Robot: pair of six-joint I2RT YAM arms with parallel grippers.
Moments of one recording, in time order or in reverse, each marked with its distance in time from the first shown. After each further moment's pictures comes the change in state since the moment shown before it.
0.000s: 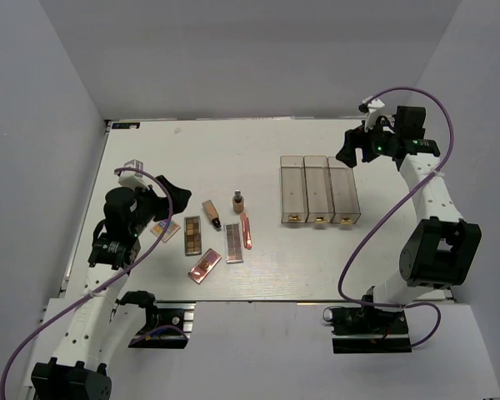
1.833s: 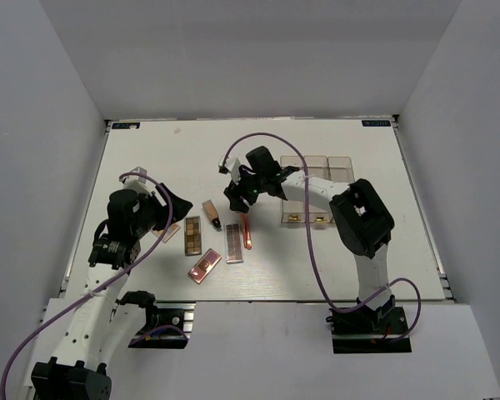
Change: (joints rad) left arm -0.002 0.001 -0.002 -0.136 0.057 -0.076; right arm 0.795 0.454 0.027 0.354 0.178 0.016
